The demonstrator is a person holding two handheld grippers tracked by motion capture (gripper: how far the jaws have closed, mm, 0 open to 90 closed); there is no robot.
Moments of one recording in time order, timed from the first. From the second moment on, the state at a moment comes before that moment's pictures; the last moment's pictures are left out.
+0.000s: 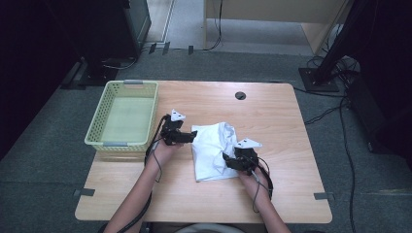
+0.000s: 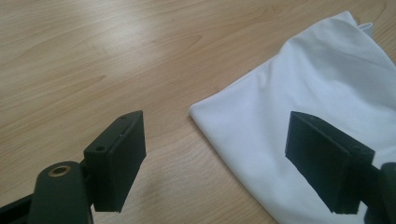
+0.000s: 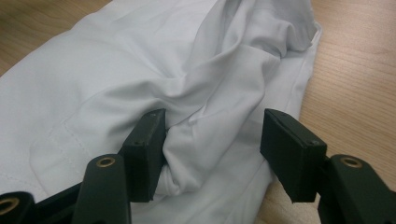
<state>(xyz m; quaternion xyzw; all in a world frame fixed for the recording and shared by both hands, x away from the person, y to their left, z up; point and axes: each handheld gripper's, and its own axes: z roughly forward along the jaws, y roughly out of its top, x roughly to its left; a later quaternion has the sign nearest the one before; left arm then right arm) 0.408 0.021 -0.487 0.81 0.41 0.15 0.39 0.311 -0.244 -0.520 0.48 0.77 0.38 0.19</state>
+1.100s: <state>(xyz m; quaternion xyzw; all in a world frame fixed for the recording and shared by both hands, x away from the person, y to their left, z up) 0.423 0.024 -0.499 0.80 0.42 0.16 0.38 0.323 -0.227 -0.521 0.47 0.77 0.38 0.19</state>
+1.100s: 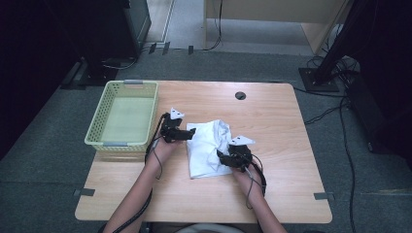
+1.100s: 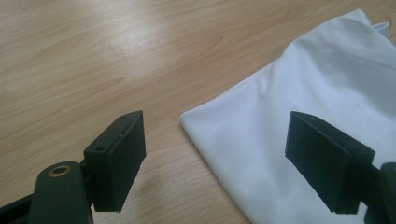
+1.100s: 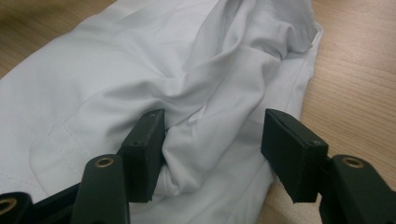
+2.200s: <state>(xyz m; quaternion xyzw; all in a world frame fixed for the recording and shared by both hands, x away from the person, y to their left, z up) 0.442 0.028 -0.512 0.81 0.42 0.18 0.37 0.333 -0.209 -0.522 0.46 0.78 0.39 0.18</state>
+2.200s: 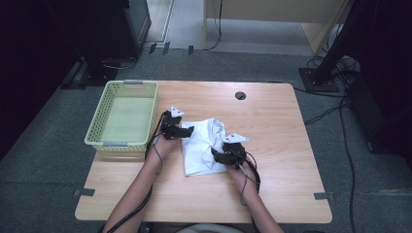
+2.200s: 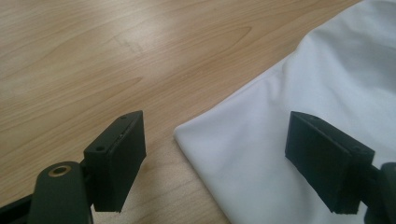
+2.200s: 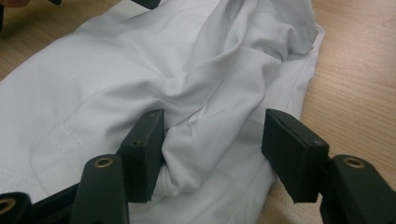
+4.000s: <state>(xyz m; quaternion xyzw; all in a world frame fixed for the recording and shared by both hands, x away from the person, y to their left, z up) 0.449 0.039 -0.519 0.81 0.40 0.17 0.39 0.335 -0.195 -0.522 0.47 0.77 0.39 0.18</state>
